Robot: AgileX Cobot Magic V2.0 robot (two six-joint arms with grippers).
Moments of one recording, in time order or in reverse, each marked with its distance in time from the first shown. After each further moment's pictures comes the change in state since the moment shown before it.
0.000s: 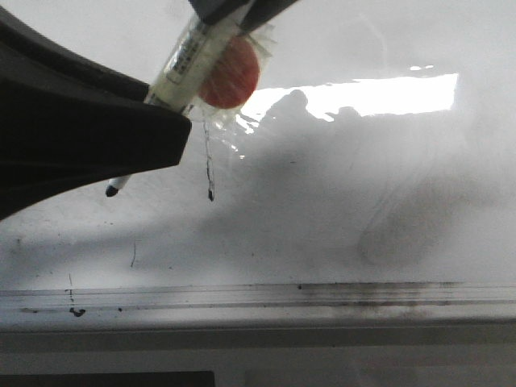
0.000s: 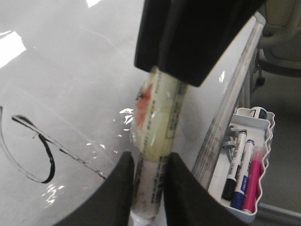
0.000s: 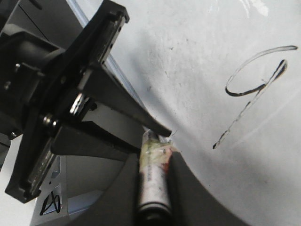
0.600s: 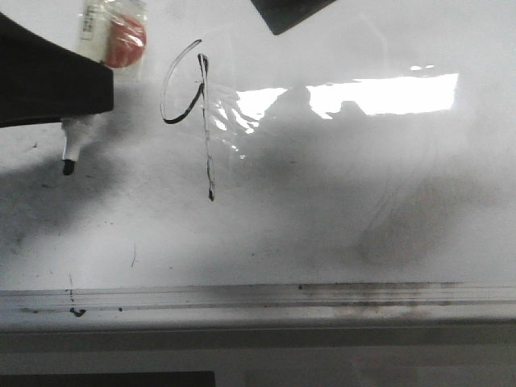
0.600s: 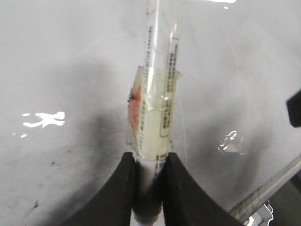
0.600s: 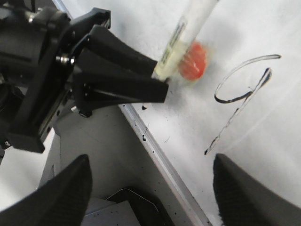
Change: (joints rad) left arm 0.023 -0.060 -0.017 -0.823 0.011 0.095; right arm -0.002 0.000 0.000 -0.024 -0.021 0.032
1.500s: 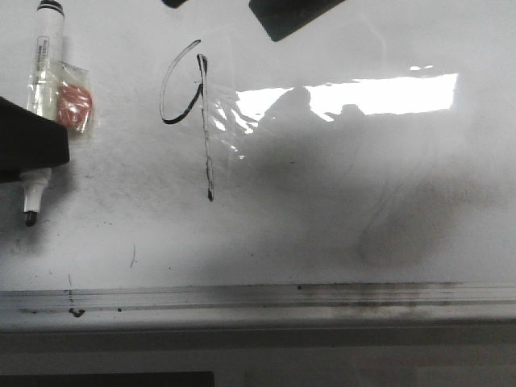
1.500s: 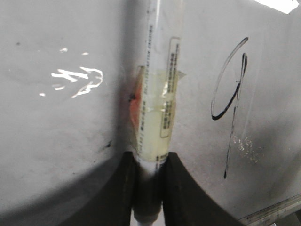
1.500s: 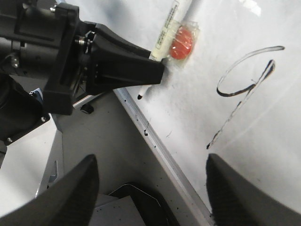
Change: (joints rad) left arm 0.000 -0.007 0.023 -0.490 -0.019 0.227; right arm 0.000 0.000 0.000 -0.002 0.016 0.010
